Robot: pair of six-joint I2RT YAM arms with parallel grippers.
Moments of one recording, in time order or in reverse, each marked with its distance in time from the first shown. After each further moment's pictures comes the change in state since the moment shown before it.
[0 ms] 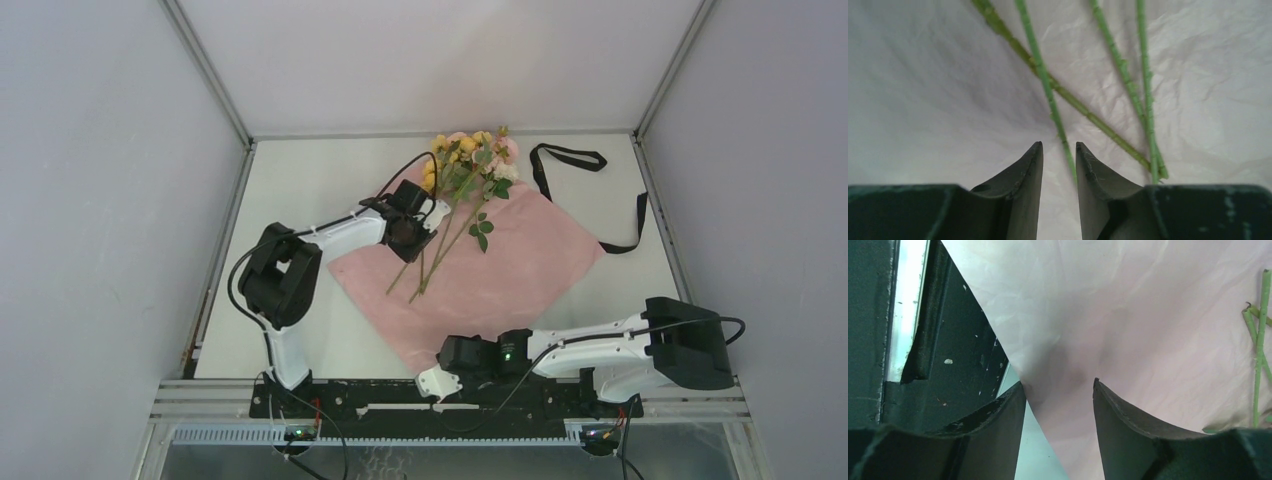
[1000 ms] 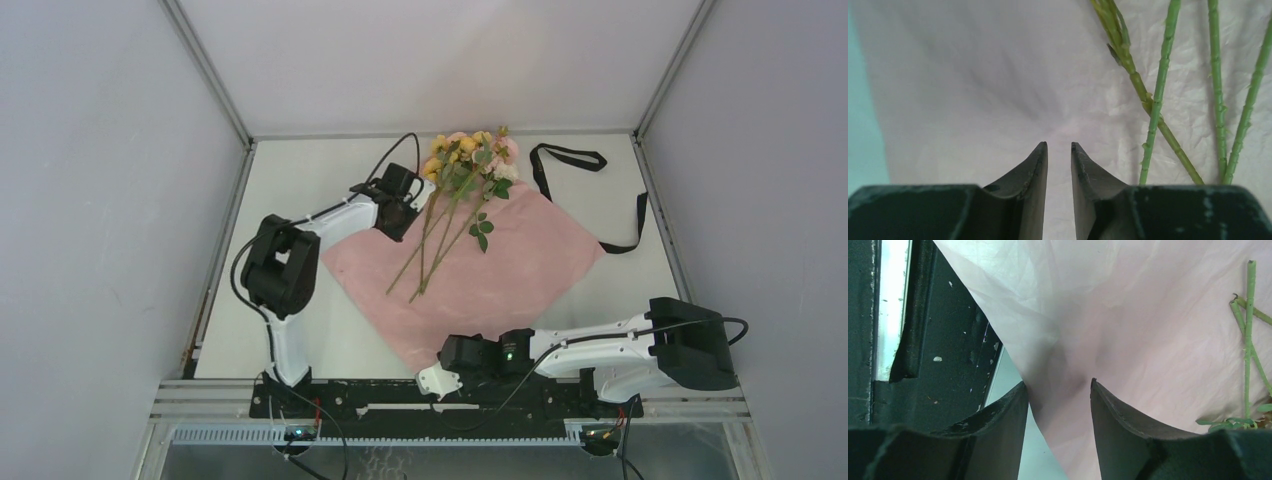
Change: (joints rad) left arm 0.092 0.039 0.105 0.021 -0.089 -0.013; right arm 0.001 -0.023 -0.004 0.000 0.035 0.006
